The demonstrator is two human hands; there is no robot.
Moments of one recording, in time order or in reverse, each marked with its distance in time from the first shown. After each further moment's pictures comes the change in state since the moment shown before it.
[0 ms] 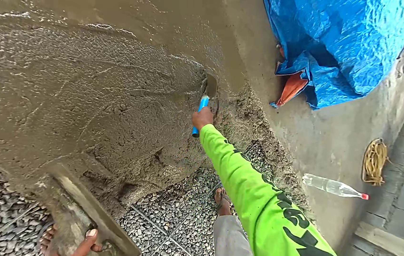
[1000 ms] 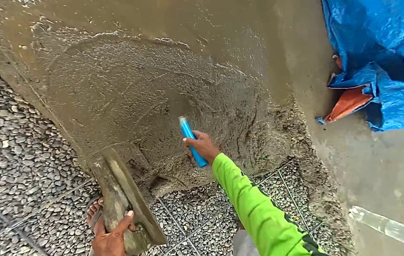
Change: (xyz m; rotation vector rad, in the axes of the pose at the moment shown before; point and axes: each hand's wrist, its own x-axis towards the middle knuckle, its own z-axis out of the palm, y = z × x) left_hand -0.006 0.010 -0.002 -0.106 0.116 -0.059; right_hand -0.113 -0.010 0.071 0.362 -0.768 -0.245
